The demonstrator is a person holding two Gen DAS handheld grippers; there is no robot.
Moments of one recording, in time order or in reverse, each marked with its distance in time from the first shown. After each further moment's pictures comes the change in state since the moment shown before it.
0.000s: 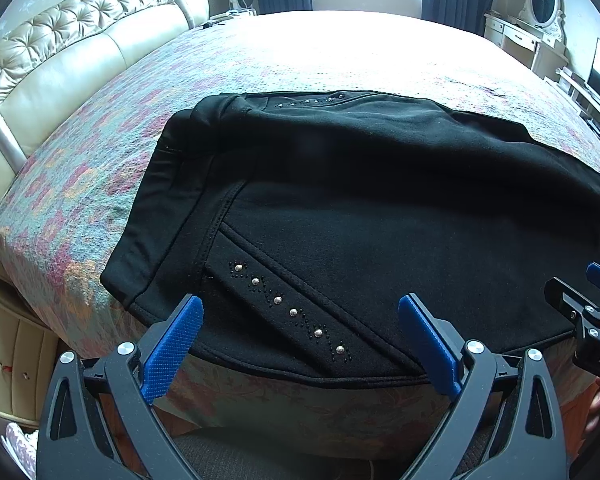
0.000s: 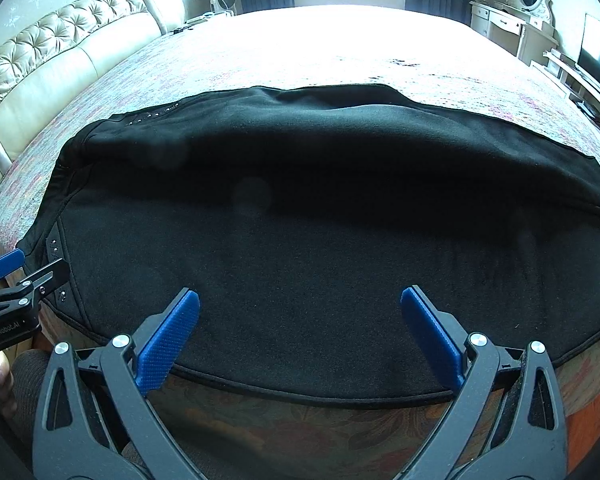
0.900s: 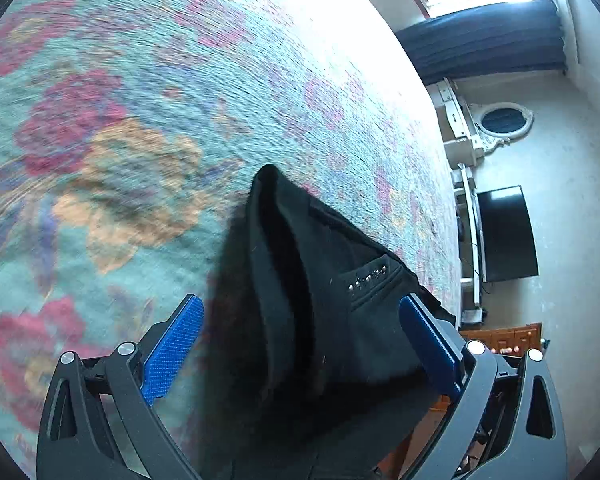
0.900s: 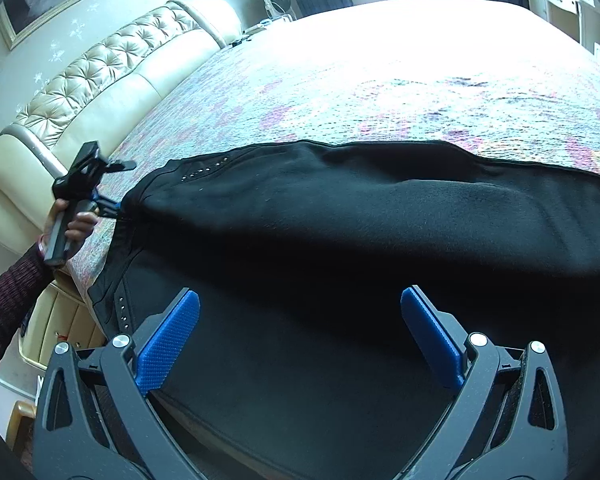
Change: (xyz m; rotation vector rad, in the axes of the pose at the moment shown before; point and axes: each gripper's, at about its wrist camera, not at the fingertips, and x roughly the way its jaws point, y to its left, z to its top) left arm 0.189 0.212 0.191 -0.423 0.312 -0.840; right arm 0.014 -0.038 0.086 0.006 0.032 0.346
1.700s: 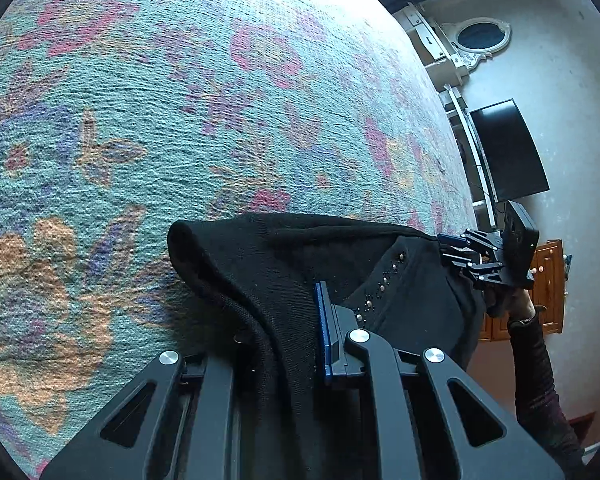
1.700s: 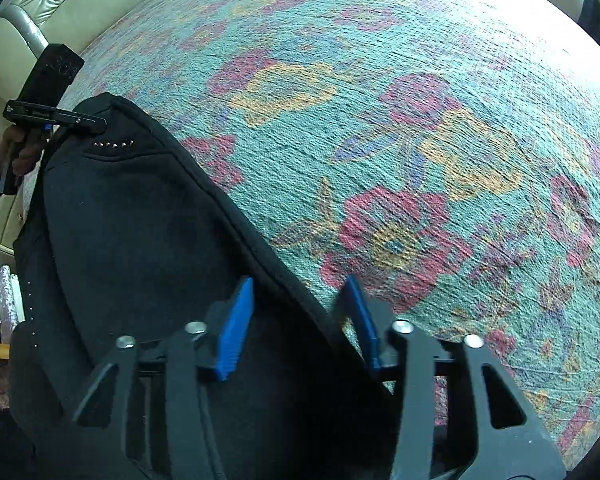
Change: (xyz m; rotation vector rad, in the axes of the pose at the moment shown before) left arm 0.077 -0.035 0.013 0.248 0.175 0.044; right arm 0.144 -0.040 0.141 -0.376 0.405 -0.019
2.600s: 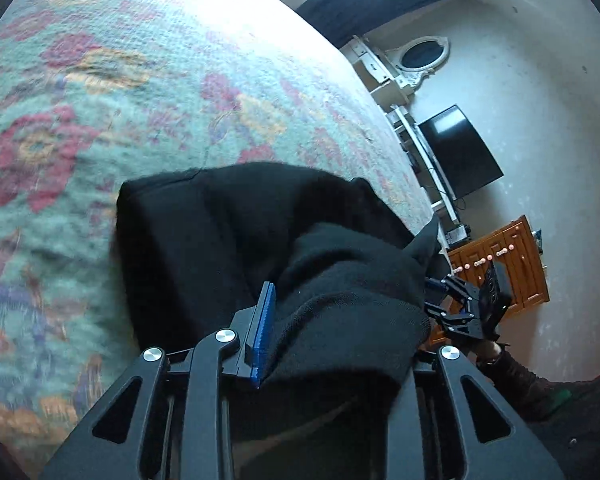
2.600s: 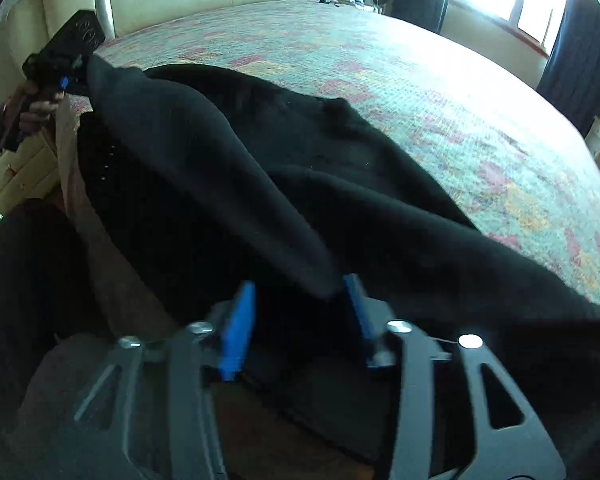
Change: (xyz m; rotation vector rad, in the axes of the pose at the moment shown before) left arm -0.084 -0.021 -0.205 0.093 -0.186 -0.084; right arm -0.067 0.163 -0.218 -0.095 -0.270 -0.194
